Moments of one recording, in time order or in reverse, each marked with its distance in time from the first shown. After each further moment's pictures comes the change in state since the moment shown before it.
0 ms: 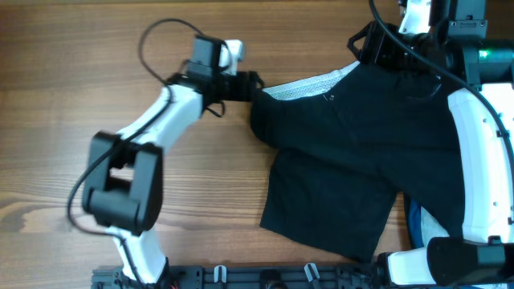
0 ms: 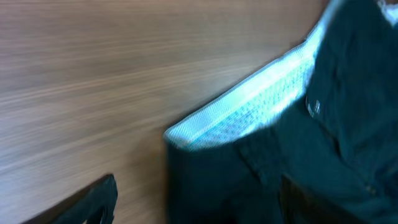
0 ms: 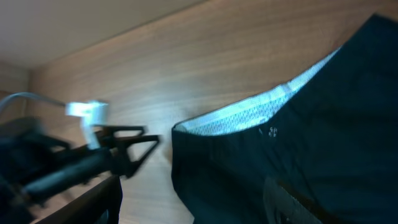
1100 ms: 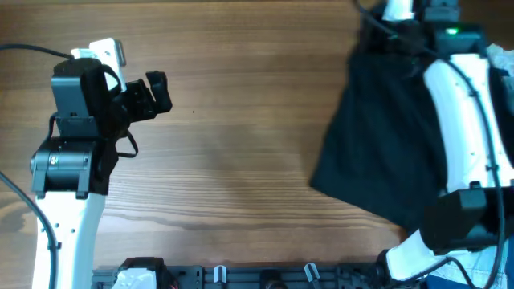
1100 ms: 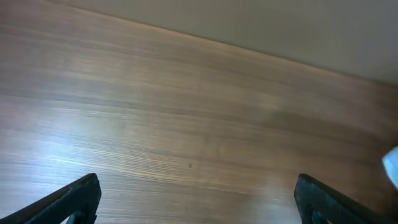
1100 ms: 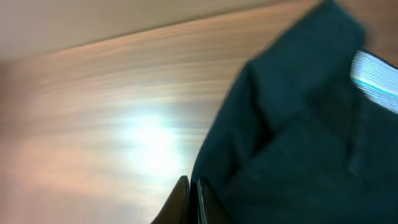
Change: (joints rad) left arm 0.298 -0.824 -0.071 -0.486 -0.365 0.007; right arm 0.047 0.175 -0.011 0.228 0.006 -0.106
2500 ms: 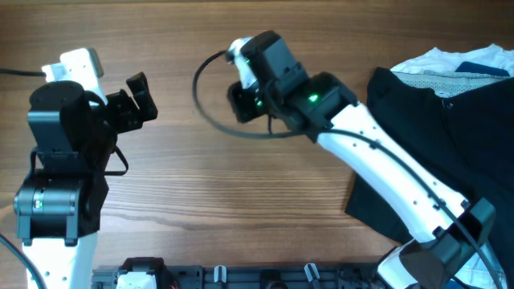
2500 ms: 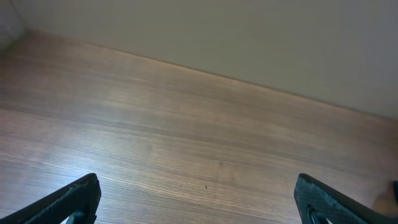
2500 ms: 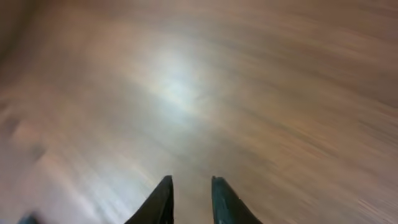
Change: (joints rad) left arm 0.000 -0.141 0.000 0.000 -0.107 0.000; right arm 0.594 -0.074 -0.096 0.039 0.268 0.098
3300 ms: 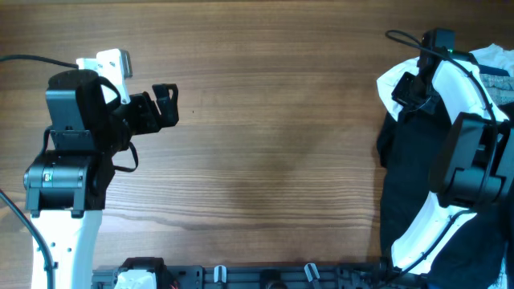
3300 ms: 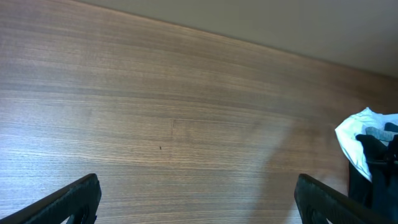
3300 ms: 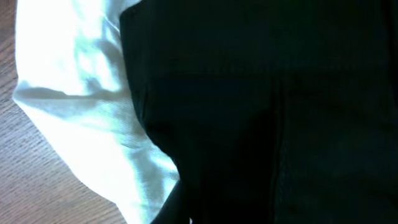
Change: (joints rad) left arm -0.005 0.085 0.000 -0.072 0.259 0.000; right arm -0.886 0.373 -0.134 -0.067 0.181 0.064
